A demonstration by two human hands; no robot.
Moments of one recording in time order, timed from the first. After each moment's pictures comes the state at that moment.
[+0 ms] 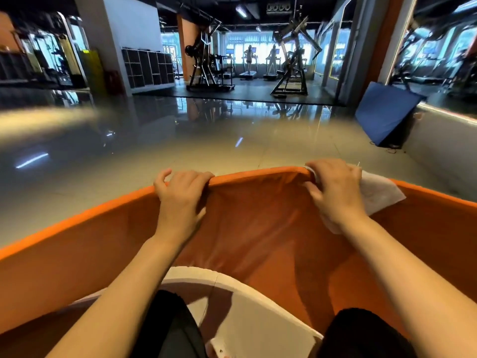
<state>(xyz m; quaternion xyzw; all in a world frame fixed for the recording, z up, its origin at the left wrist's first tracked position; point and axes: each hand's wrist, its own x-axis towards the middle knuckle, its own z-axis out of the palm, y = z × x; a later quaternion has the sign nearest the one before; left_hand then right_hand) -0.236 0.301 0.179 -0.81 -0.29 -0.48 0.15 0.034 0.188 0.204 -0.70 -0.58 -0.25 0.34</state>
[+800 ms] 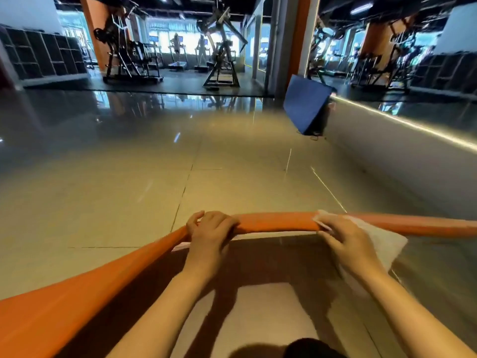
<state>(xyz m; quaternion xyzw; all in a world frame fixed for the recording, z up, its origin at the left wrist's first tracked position) 0.010 0.300 0.088 -0.89 -0.14 -0.42 -0.05 0.228 0.094 0.096 -0.82 -0.45 -0.07 0.36</state>
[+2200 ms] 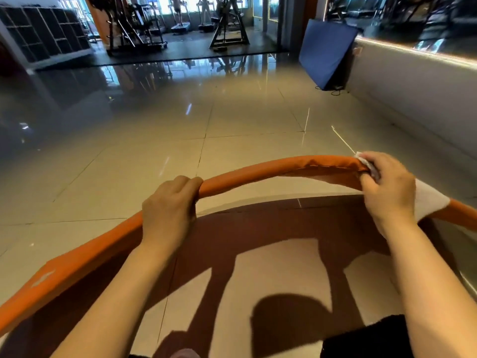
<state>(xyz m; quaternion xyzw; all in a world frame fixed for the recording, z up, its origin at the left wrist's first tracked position) -0.064 0.332 0.113 -0.90 -0.27 -0.33 0.08 0.224 0.114 0.108 -0.82 -0.35 -0.20 0.41</state>
